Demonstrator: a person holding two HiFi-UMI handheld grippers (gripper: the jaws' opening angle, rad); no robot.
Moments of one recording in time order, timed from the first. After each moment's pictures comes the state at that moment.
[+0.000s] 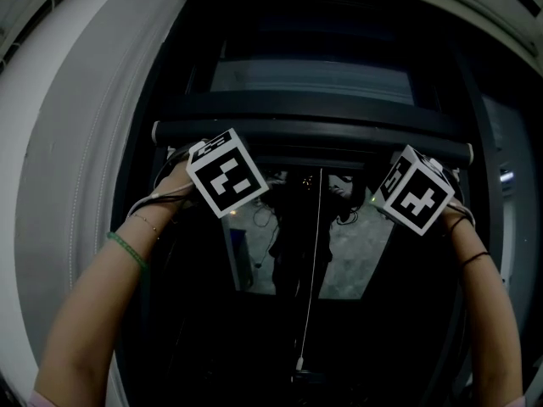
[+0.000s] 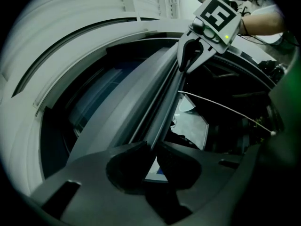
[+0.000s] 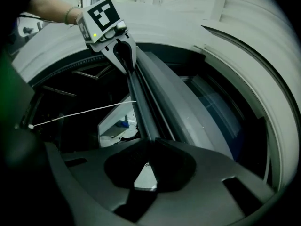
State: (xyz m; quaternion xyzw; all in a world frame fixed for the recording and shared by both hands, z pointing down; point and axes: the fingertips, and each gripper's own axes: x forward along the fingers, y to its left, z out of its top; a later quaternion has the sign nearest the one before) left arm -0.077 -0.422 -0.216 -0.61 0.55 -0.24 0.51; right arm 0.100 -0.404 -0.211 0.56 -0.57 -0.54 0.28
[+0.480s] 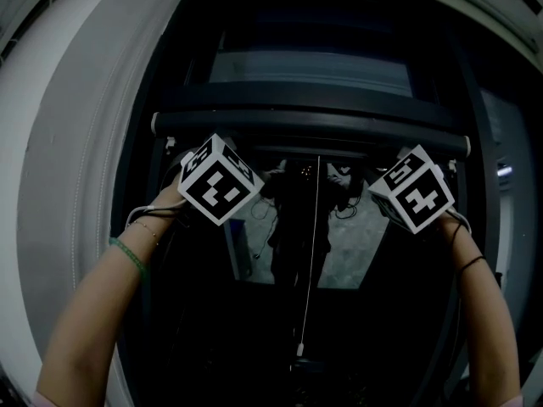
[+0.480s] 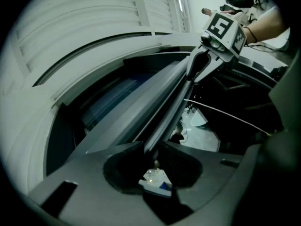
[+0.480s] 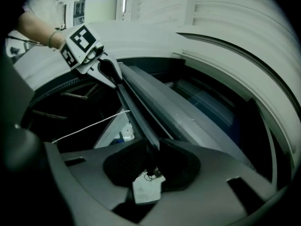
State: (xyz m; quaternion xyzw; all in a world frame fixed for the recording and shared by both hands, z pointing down) left arm -0.081 -0.411 -0.220 -0.62 0.57 -0.12 0.52; right arm 0.099 -0.394 -0.216 0.56 -0.63 -0.52 0.15
